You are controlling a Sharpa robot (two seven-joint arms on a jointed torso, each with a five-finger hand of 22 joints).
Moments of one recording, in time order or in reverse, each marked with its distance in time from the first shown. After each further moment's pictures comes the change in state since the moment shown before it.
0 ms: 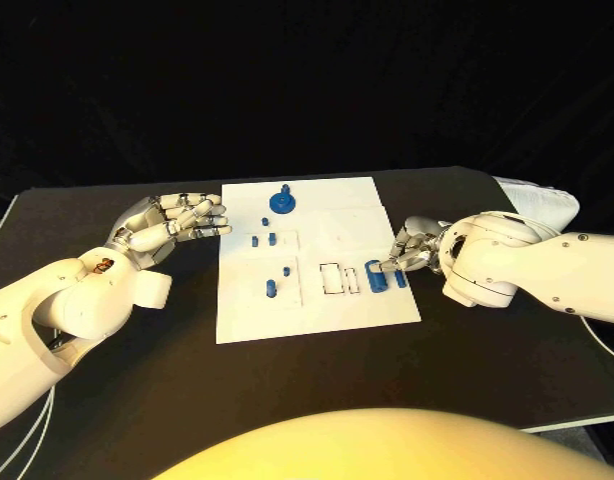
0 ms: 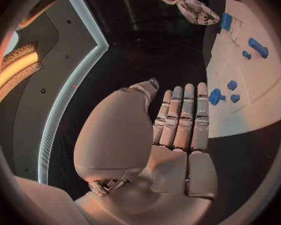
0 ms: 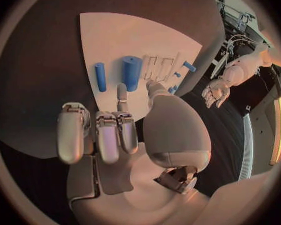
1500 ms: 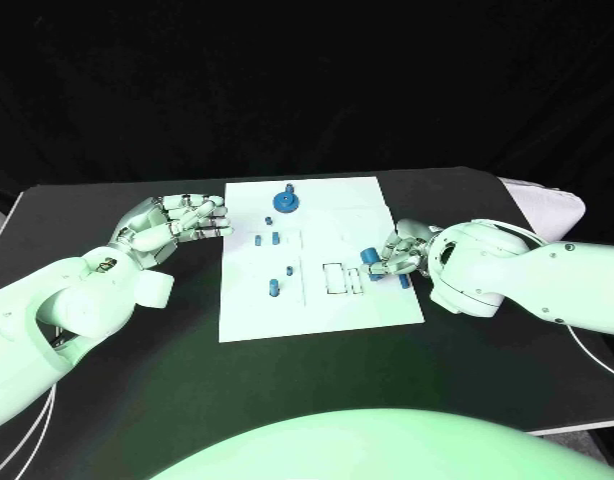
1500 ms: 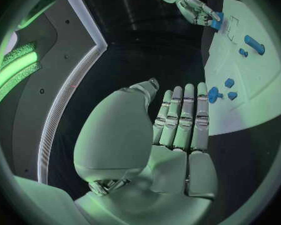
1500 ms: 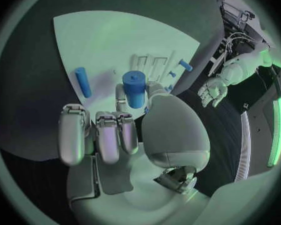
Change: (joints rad) left arm -0.005 -0.008 0.000 -0.003 -0.001 0.000 -0.002; left_hand 0.000 0.000 0.000 0.000 0.000 0.000 0.000 0.000 -0.001 0.000 0.000 0.000 -0.001 0.000 0.000 -0.004 0.002 0.000 0.003 0.004 -0.004 -0.001; right arm -0.013 0.045 0.007 0.024 -0.009 -0.079 -0.021; right_hand 0.064 0.061 0.010 -0.003 0.166 0.001 -0.023 0.049 0.029 0.000 -0.017 0.000 0.000 0.000 -0.014 0.007 0.000 0.000 0.000 -0.007 0.031 0.000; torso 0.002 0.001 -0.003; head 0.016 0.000
